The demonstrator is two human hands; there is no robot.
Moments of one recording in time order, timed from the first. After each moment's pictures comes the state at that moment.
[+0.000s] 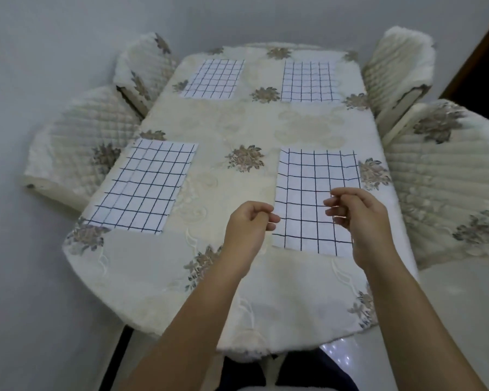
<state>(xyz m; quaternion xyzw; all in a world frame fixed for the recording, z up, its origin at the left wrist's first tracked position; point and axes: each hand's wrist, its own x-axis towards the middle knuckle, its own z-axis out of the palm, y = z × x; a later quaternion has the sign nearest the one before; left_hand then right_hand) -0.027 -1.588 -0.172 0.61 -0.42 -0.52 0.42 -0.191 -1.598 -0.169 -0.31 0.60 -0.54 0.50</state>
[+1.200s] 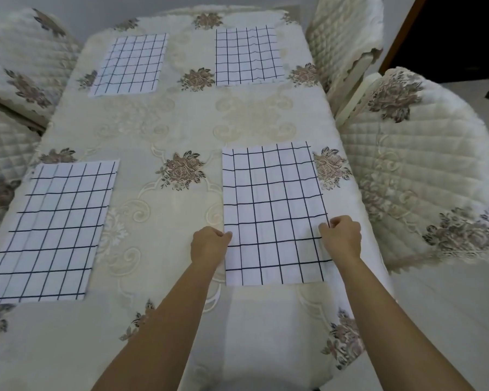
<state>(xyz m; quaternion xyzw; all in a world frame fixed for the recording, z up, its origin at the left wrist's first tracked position) -0.062 -1.726 -0.313 0.78 -0.47 -0.40 0.08 -0.293 -1.692 -0.318 -0.28 0.87 -0.23 0.33</state>
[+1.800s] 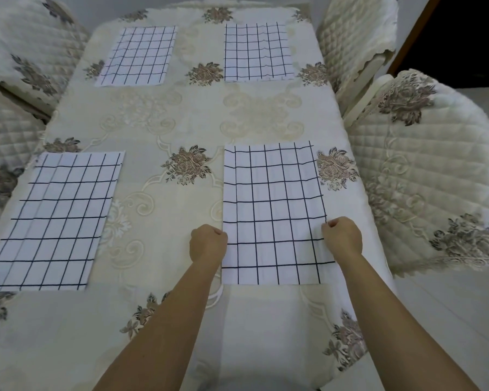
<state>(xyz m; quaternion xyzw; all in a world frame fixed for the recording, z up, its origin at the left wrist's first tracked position) -0.051 -1.726 -0.334 0.80 -0.47 -0.35 0.11 -0.292 -1.702 -0.329 -0.34 0.87 -0.16 0.32</state>
